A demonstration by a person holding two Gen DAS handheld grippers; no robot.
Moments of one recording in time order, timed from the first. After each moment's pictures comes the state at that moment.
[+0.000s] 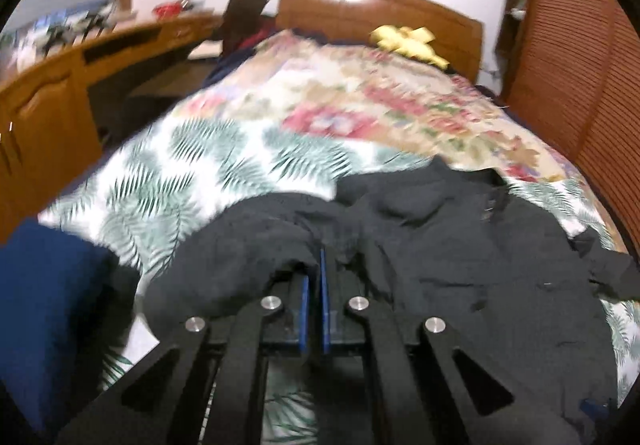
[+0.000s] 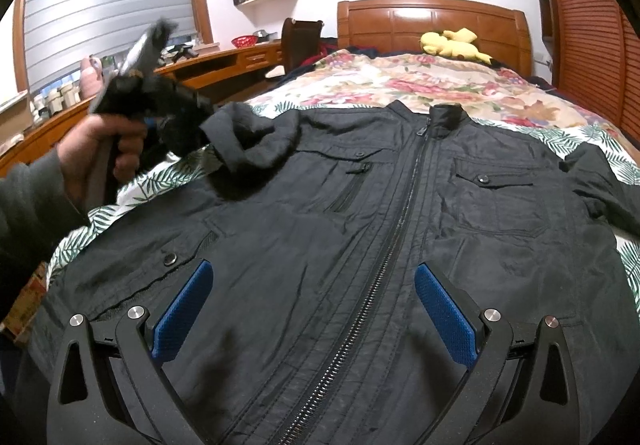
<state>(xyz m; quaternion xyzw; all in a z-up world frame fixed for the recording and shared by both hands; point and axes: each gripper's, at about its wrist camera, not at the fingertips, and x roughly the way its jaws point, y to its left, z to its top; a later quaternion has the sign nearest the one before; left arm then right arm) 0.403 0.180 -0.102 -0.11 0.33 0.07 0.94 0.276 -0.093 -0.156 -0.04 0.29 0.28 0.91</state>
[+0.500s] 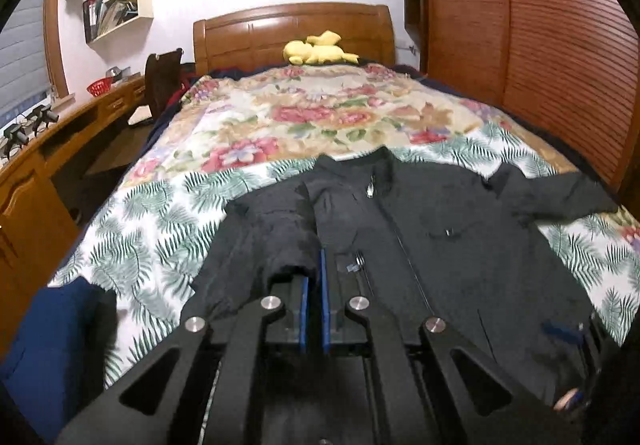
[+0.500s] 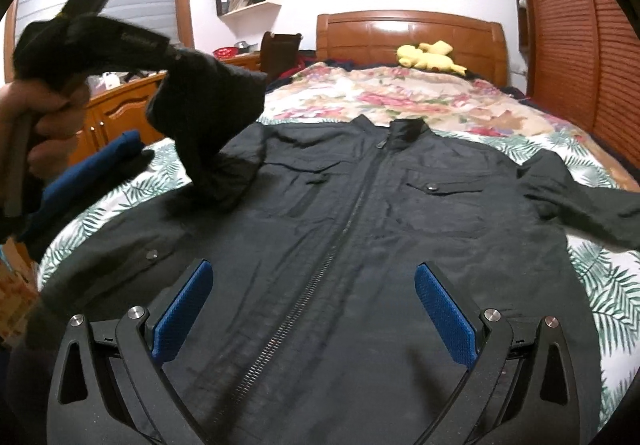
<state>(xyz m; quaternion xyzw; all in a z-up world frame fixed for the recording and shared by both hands) 0.331 0.051 -0.050 0.01 0.32 -0.02 0.95 0.257 -0.132 -0.140 -0.05 0.27 0.24 0.93</state>
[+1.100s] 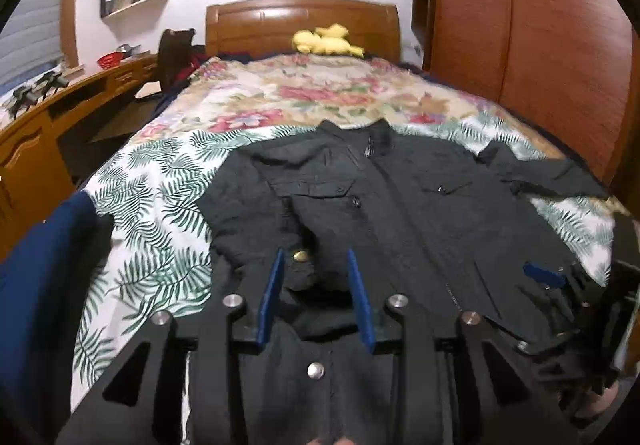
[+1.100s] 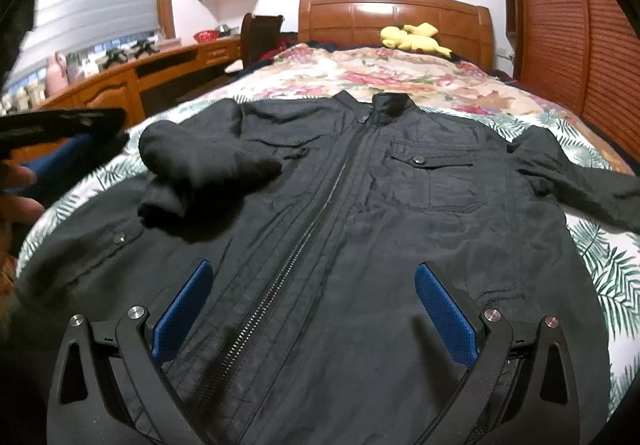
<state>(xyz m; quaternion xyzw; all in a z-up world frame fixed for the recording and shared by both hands) 0.250 0.062 -0.090 -0.03 0.31 -0.01 0.95 0.270 -0.123 -0.160 -0.07 0.30 0.20 0.93</state>
